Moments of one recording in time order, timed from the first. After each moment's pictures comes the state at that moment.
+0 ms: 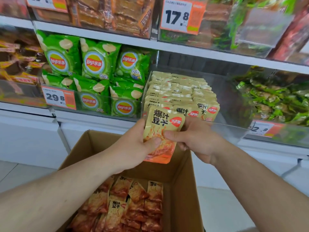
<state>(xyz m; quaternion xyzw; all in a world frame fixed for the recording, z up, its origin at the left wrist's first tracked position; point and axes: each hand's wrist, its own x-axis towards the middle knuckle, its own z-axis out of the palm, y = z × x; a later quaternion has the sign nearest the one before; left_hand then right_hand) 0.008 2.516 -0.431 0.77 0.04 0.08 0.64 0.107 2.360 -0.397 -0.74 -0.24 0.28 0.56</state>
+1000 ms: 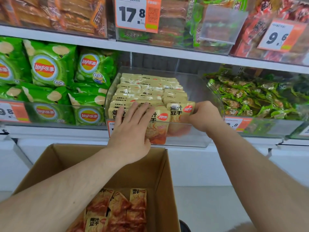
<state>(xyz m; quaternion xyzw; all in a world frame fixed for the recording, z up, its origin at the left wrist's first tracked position) 0.096 2.481 -0.440 0.98 0.01 0.19 0.06 0.225 2.293 -0.397 -0.93 -0.10 -0.01 0.34</state>
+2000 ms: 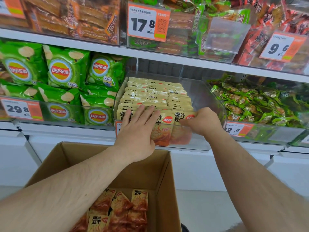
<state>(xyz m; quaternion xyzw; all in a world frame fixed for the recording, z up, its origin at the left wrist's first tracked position) 0.091 2.480 -0.433 0.99 0.02 0.15 0.07 0.215 2.305 -0.393 -0.96 -0.03 -0.01 0.29</state>
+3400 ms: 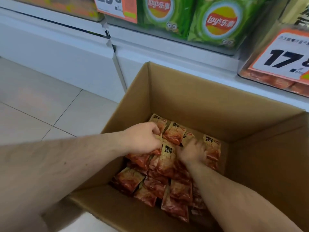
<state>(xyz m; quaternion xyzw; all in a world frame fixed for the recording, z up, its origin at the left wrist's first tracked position) -0.057 2.628 -0.584 0.81 0.32 -0.25 0.41 0.056 2.485 -0.768 -0.96 -0.12 0.25 0.04</state>
